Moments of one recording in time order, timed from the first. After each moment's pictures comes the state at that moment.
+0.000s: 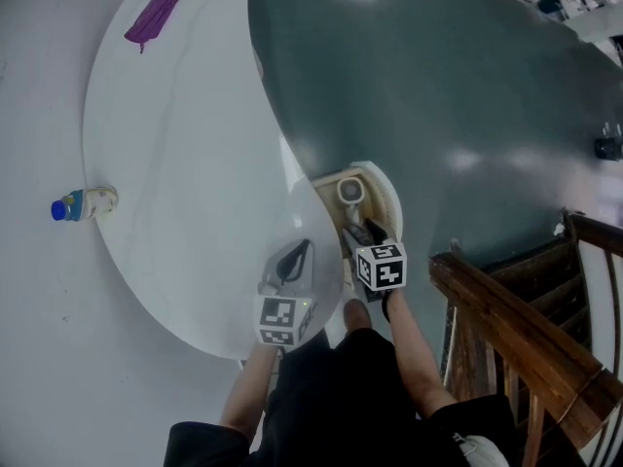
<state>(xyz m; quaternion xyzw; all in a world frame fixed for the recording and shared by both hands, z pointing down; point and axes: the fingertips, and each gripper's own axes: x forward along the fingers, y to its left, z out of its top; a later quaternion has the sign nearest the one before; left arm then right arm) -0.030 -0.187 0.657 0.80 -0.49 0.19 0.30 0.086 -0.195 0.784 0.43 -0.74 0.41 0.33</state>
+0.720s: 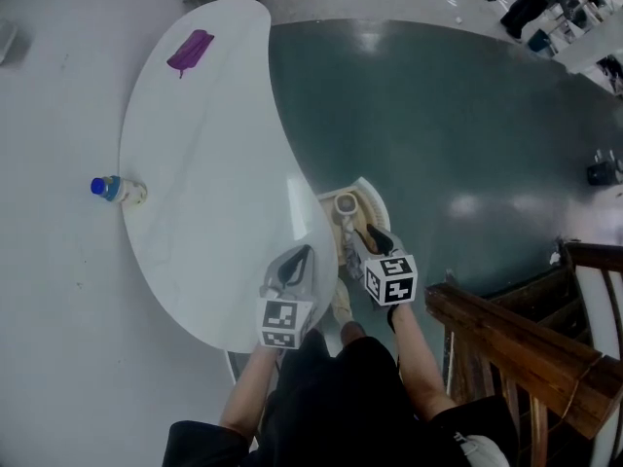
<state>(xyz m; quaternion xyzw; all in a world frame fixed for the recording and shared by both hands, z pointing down) -0.023 -0.158 0.553 0.81 -0.52 0.16 0.22 0.100 -0.195 0.638 0.46 -0.80 0.30 0.25</state>
